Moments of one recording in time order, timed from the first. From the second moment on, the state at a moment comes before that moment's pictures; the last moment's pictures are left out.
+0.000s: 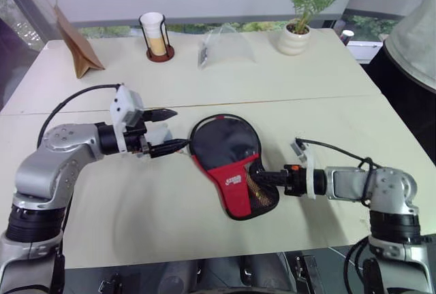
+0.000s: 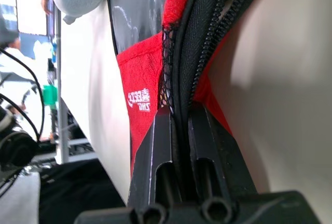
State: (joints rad) left arm -0.38 0.74 0.10 -0.28 -0.60 0.63 -1.01; right arm -0.28 -0.50 -0.24 -0.14 1.23 1.55 0.25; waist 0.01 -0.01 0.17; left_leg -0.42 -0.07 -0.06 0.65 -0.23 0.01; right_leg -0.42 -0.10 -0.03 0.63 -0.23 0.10
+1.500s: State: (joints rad) left arm -0.37 0.92 0.04 -0.12 -0.40 0.42 -1.15; right arm -0.62 -0.90 0.36 -0.29 0.65 0.64 0.78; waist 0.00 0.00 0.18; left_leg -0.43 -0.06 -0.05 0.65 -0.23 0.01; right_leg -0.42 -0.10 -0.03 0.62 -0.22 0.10
